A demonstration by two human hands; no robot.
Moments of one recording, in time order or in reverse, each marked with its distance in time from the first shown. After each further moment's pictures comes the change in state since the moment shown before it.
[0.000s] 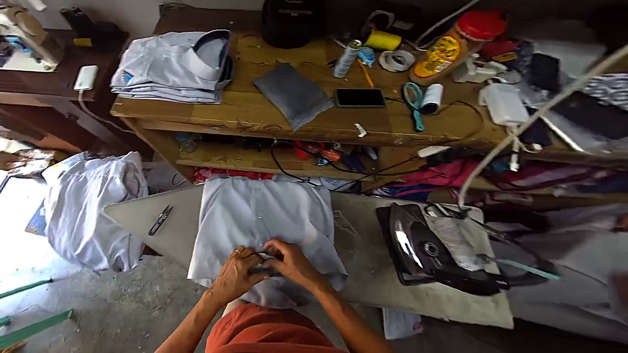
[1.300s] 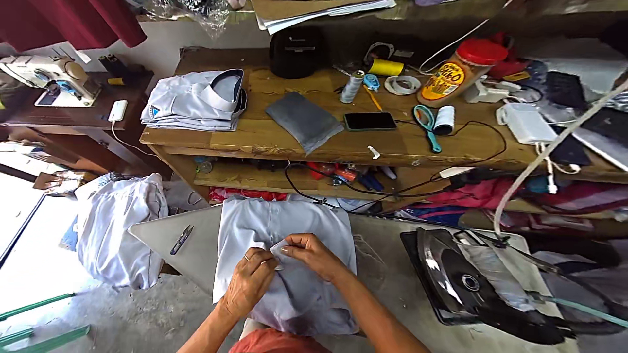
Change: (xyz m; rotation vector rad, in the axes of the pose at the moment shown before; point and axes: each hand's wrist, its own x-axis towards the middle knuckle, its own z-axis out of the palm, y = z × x) left_hand 0.031 0.026 -0.066 0.113 0.551 0.407; right_hand 0.057 -0.075 -0.061 0.488 -0.050 0.070
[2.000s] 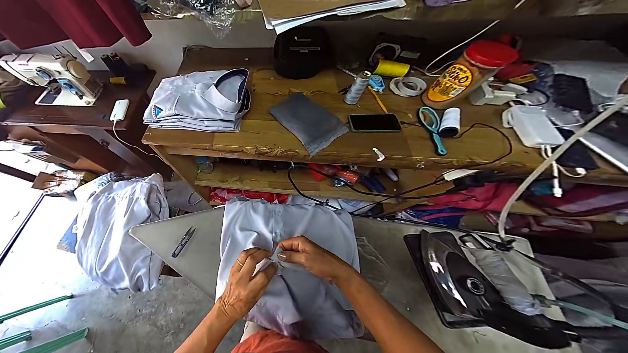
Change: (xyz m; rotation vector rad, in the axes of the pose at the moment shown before) left_hand 0.000 -0.010 -0.011 0.112 0.080 0.102; right_hand 0.014 -0.026 0.002 -0.090 -0.295 0.023
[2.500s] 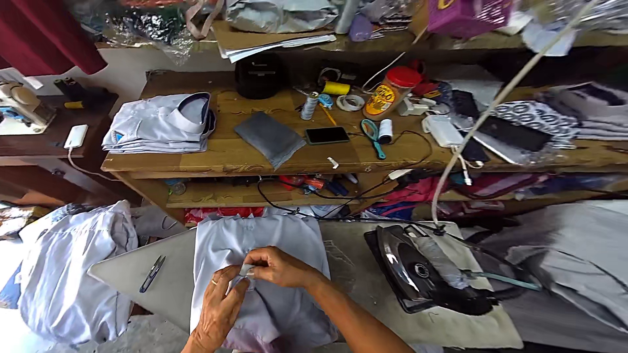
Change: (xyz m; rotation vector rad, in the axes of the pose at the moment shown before) left_hand -0.001 0.002 0.008 -0.029 -0.008 -0.084; right_hand -0.002 -0.012 -0.005 -0.253 0.005 -0.224
